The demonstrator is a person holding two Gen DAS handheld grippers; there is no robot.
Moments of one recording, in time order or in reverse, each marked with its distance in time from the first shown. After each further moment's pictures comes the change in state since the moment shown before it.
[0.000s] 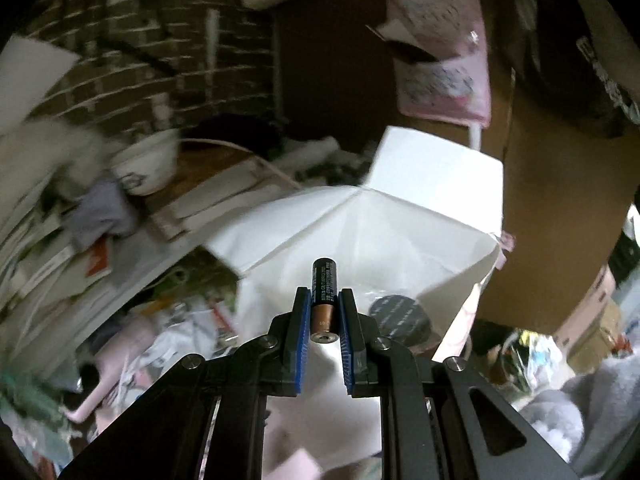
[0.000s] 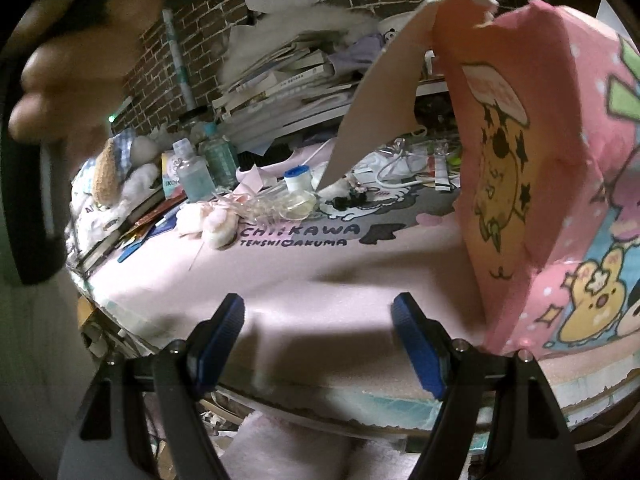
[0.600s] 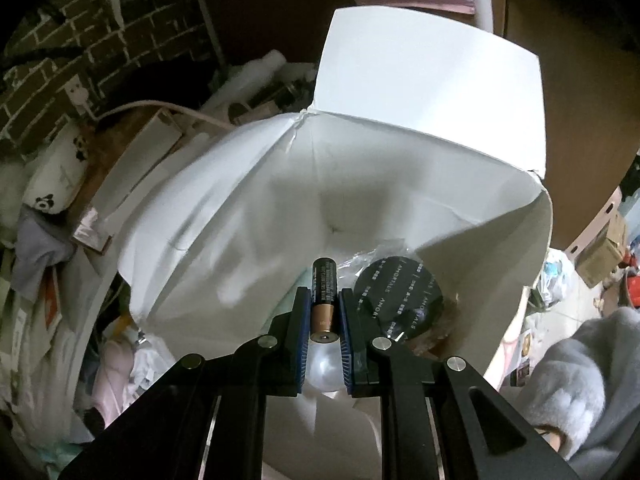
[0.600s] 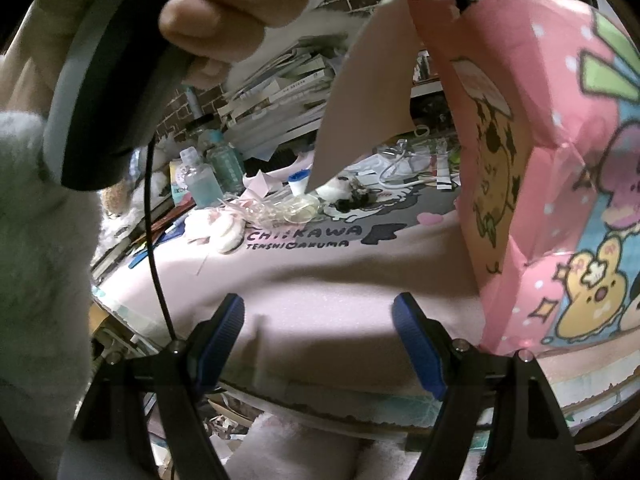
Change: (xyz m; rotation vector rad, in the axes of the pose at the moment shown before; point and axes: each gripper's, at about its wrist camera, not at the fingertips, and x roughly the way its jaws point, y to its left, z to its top) left arm 0.080 -0.030 0.021 0.184 0.334 -0.010; right arm -0.004 -0.007 -0.003 0.028 -0.016 0.047
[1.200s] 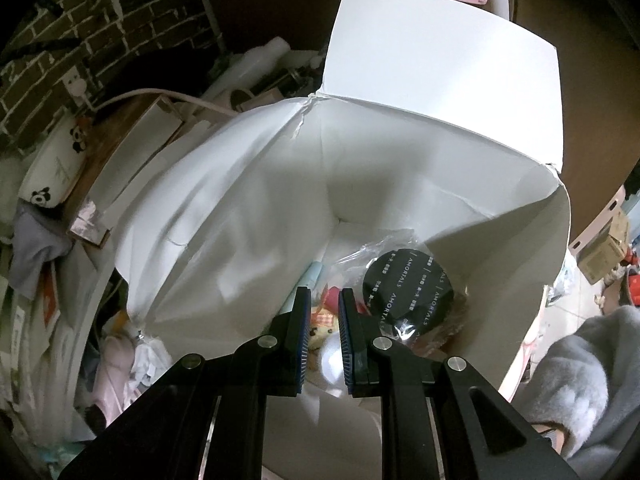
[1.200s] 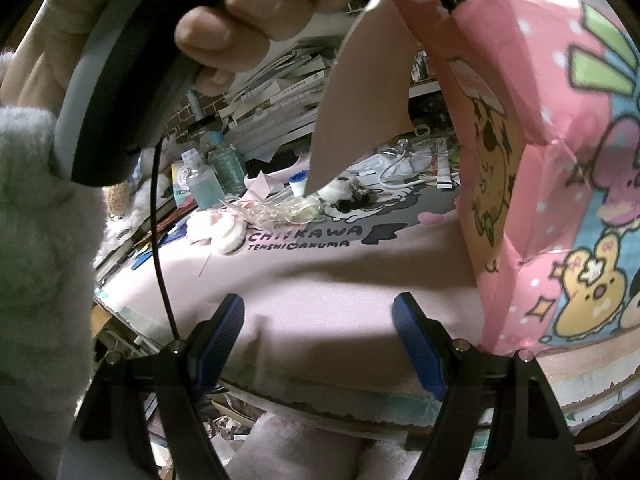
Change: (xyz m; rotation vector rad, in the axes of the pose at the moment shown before) left arm 0.004 0.004 -0.001 -0.002 0.037 0.010; right arm -0.002 -0.001 -0.001 0.006 -0.002 0.005
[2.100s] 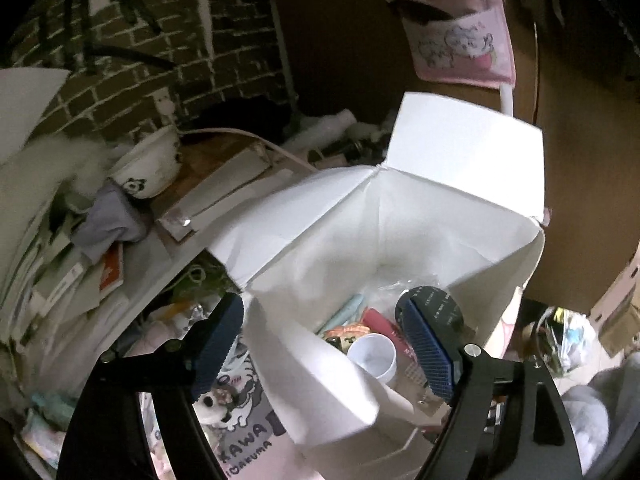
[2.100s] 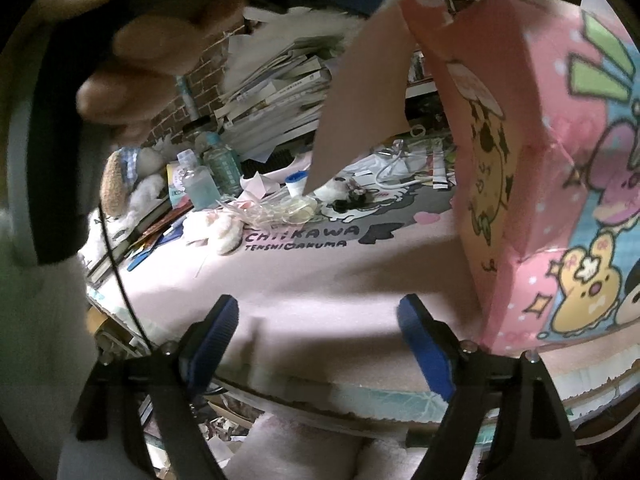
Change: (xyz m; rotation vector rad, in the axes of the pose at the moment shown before) left arm -0.059 0.014 -0.038 -0.178 -0.288 0.148; right arm 0.001 0.001 0.000 0.004 -0.001 -0.020
